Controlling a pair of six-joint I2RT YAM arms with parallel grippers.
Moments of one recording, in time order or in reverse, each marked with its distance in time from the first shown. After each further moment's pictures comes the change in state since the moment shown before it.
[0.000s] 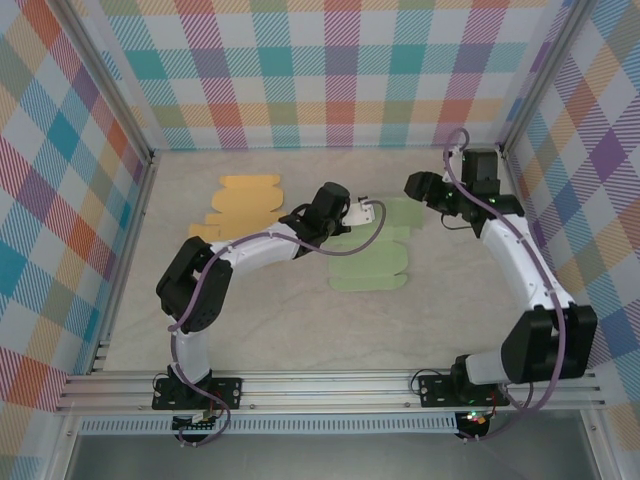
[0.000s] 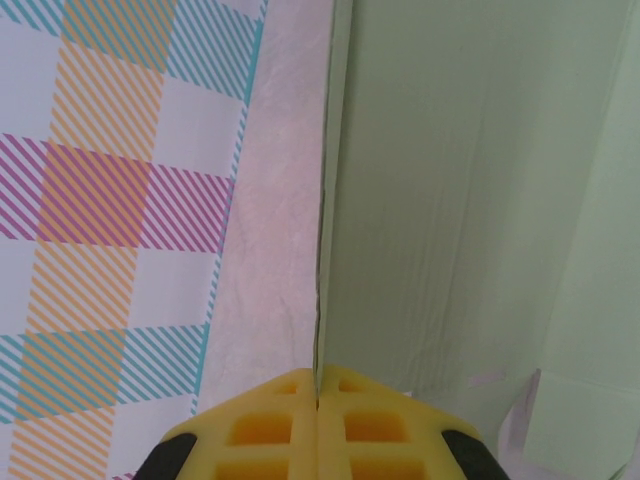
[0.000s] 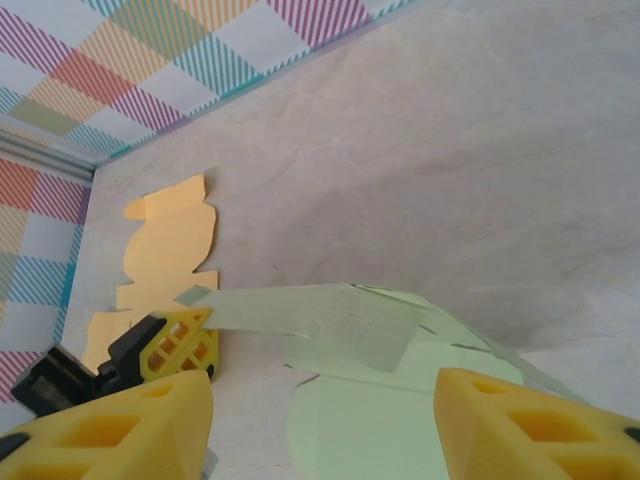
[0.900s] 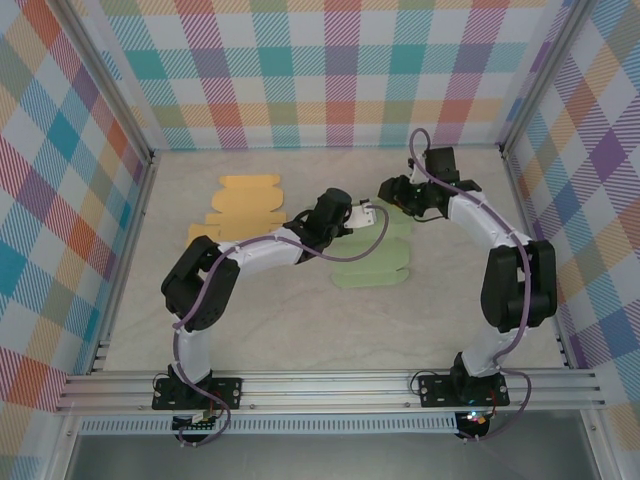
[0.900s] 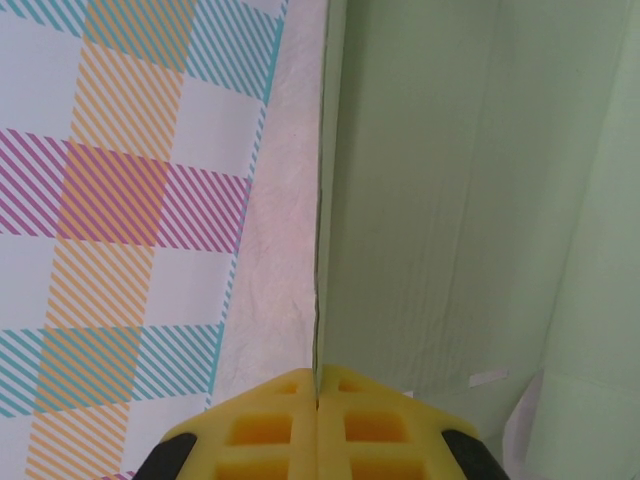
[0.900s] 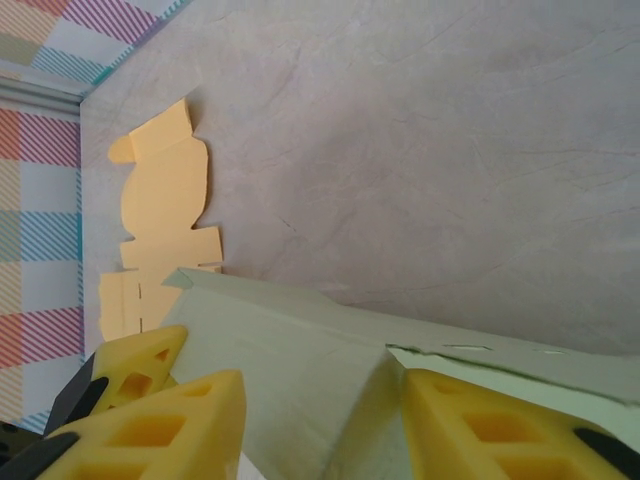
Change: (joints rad) left arm -0.013 0.029 -0.043 0.116 -0.051 0.010; right arm 0.083 0.299 0.073 0.080 -0.093 0.094
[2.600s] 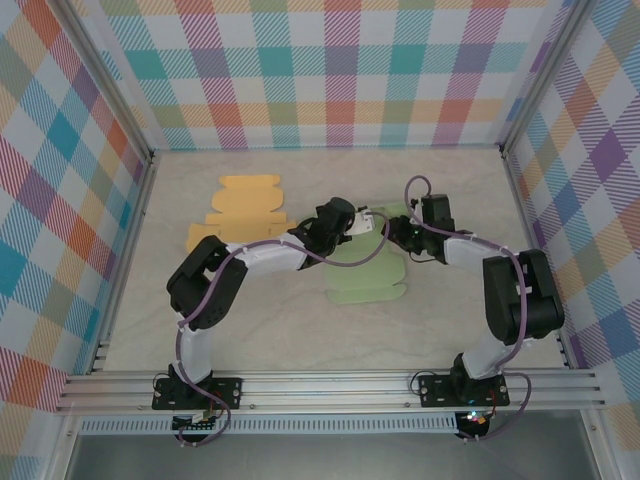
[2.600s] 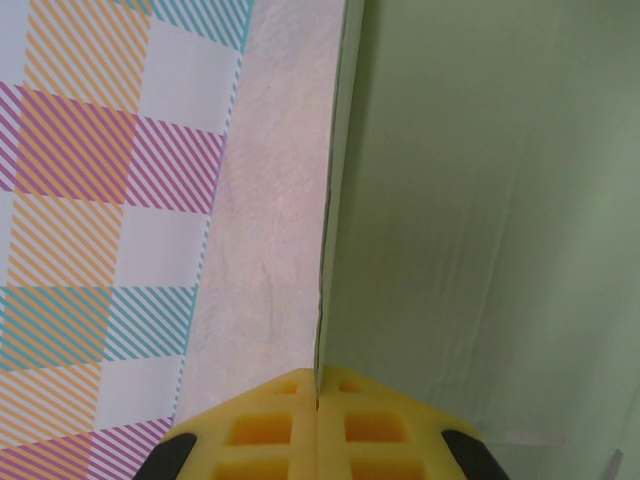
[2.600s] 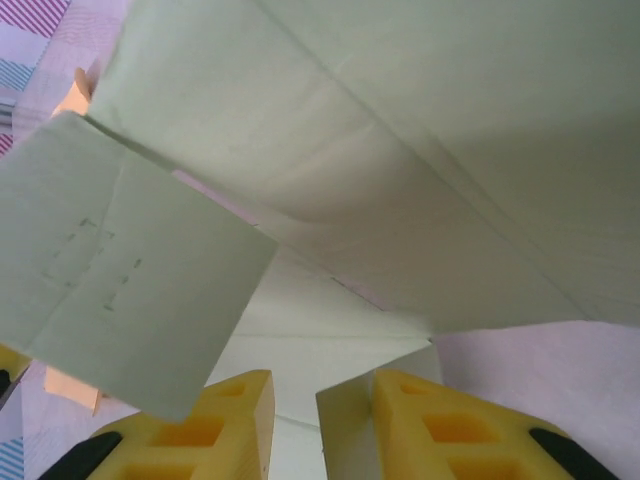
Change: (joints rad) left arm -0.021 0.032 -0.031 0.009 -0.082 -0.060; right arm 0.026 -0.063 -0.478 0.459 0.072 0.117
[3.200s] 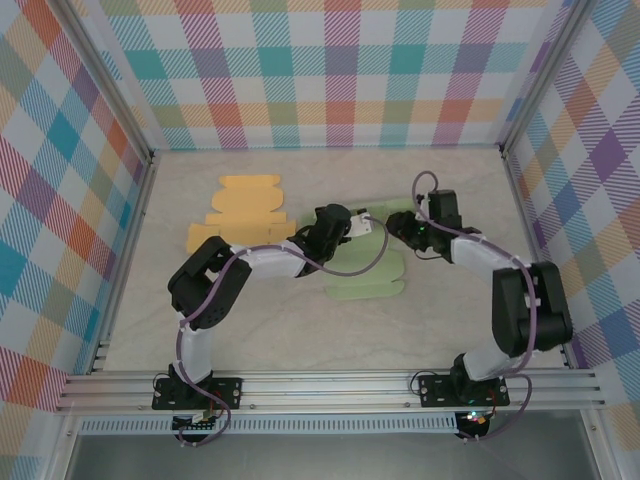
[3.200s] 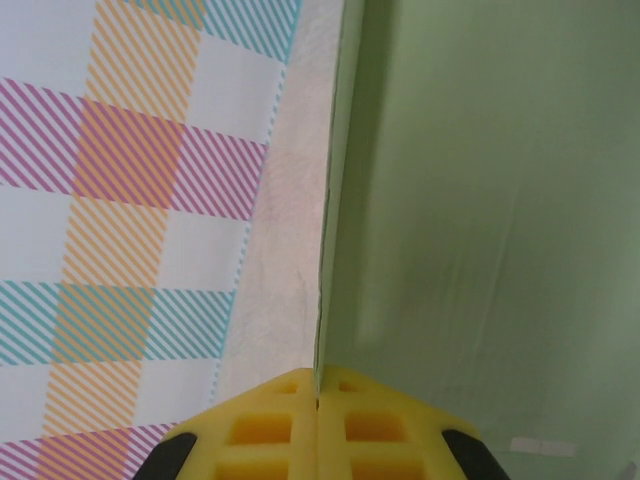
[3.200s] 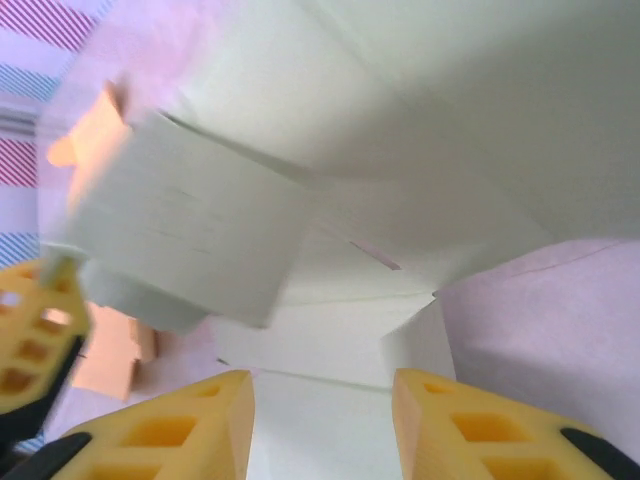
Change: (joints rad) left arm -0.005 0.003 -0.099 0.237 -0.042 0.082; right arm -0.050 -0.130 0.019 -0.116 -0.006 -0.020
